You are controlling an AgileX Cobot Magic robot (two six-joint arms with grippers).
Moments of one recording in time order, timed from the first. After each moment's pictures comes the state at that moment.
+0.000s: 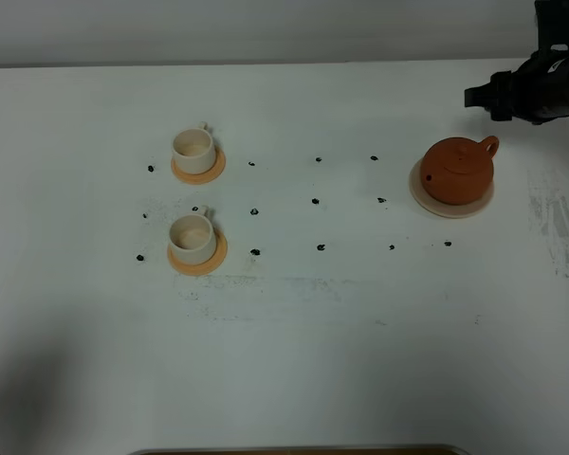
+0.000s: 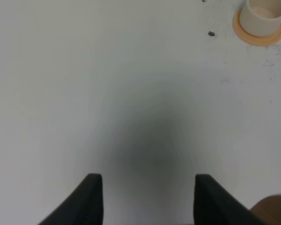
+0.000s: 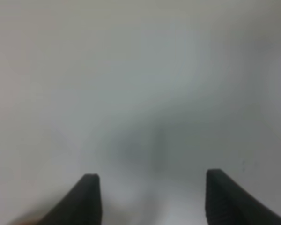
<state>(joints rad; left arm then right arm) -0.02 0.21 -0.51 0.01 1.06 0.04 -0.02 2.05 -1.35 0.19 0.25 -0.28</state>
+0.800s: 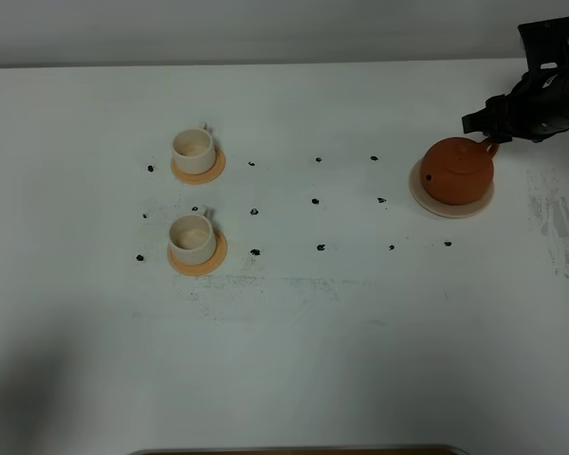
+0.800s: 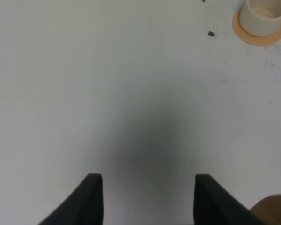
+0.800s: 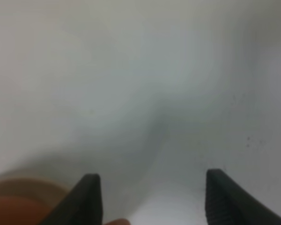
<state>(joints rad) -0.02 0.21 -0.51 0.01 1.06 0.04 -0.02 2.07 -1.35 0.16 0.32 -0.37</state>
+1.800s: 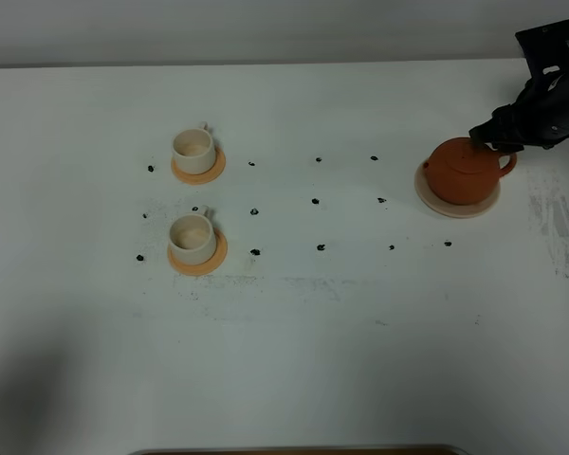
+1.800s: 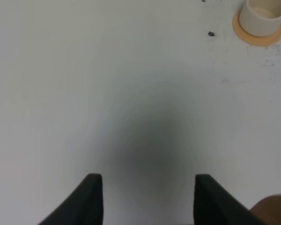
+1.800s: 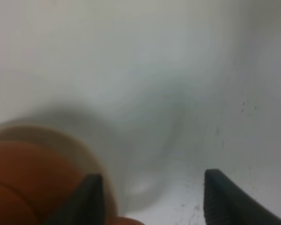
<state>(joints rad) -0.02 0.21 -0.51 0.01 1.06 0.04 -0.02 2.05 -1.36 0.08 0.45 -0.37</state>
